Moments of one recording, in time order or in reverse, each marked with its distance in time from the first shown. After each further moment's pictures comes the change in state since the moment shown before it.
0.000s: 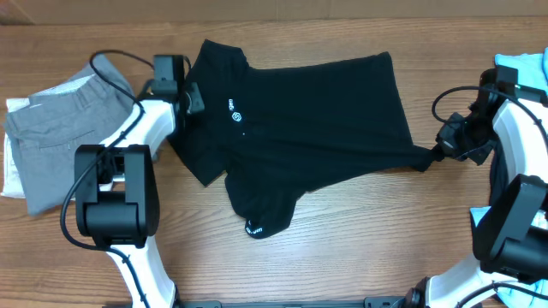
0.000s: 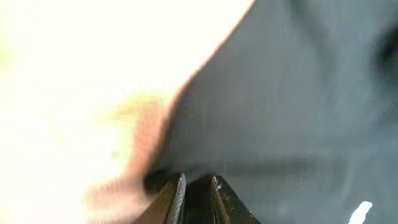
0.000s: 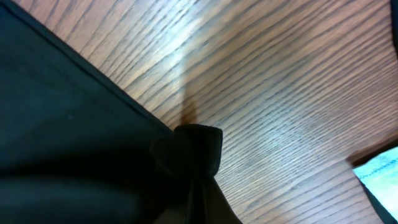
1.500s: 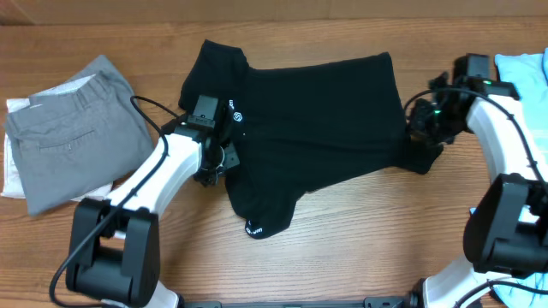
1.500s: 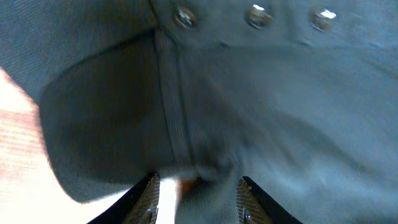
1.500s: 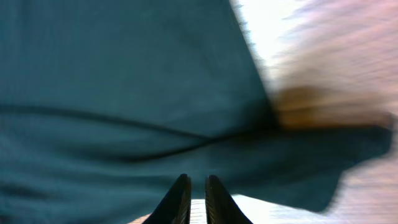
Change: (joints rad) left arm -0.225 -0.313 -0.268 -0.499 0.155 -0.299; right arm 0.156 0.012 -0.008 0.171 -0.243 -0.236
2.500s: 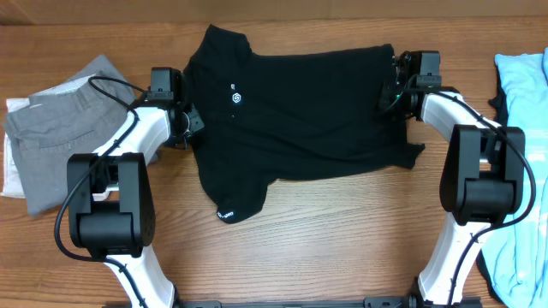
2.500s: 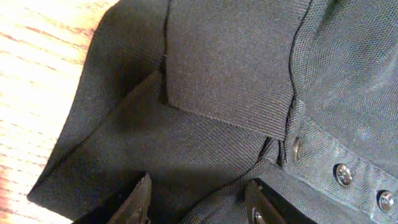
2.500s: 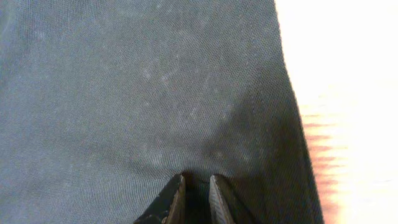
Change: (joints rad) left arm 0.248 0.249 0.178 0.254 -0.066 0.122; right arm 0.086 0.328 0.018 0.698 0.131 -0.014
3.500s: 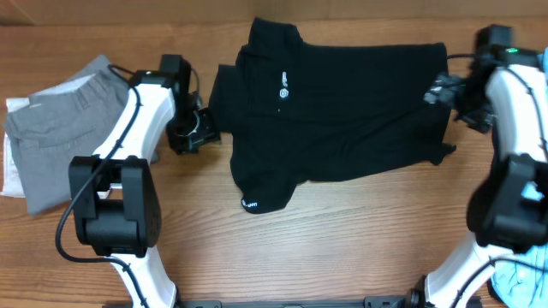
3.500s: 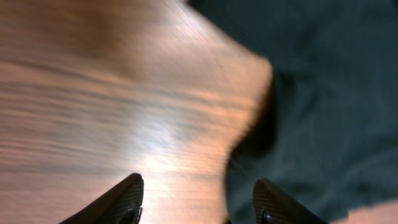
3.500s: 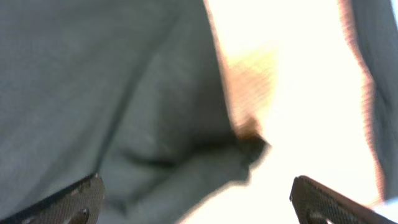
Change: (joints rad) left arm -0.069 0.006 0.250 -0.615 0.223 0.137; right arm -0.200 -0.184 0.339 -0.952 0.187 0.254
